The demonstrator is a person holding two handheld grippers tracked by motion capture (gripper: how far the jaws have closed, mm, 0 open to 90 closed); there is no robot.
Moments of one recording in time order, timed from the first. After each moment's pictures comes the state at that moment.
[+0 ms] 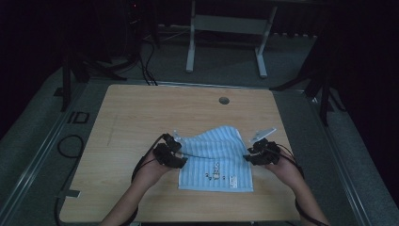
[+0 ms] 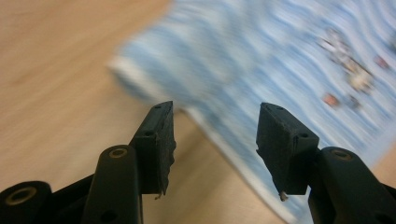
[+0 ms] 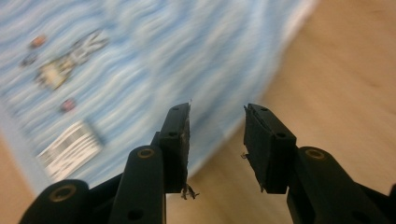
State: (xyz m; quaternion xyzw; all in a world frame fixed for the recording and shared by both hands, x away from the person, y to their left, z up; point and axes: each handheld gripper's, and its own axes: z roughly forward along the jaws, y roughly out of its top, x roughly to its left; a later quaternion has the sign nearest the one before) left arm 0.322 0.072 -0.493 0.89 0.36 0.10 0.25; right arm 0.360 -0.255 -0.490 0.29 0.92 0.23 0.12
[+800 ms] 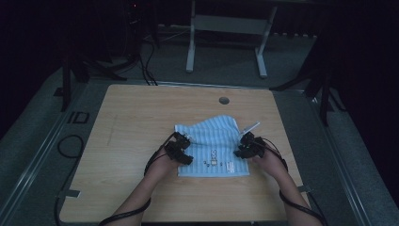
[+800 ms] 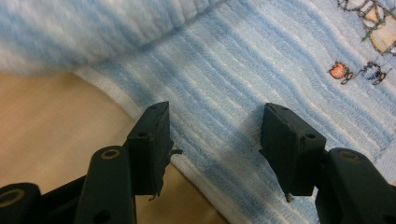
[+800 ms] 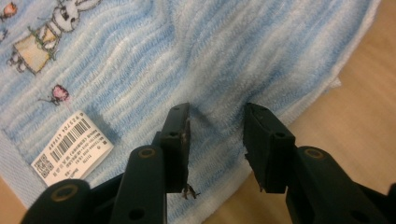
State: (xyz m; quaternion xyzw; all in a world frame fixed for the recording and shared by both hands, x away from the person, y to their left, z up) left arm 0.377 0.056 -0.532 0.89 0.39 0.10 0.22; right arm 0.412 -0.232 -0.527 0.32 0.92 0.21 0.08
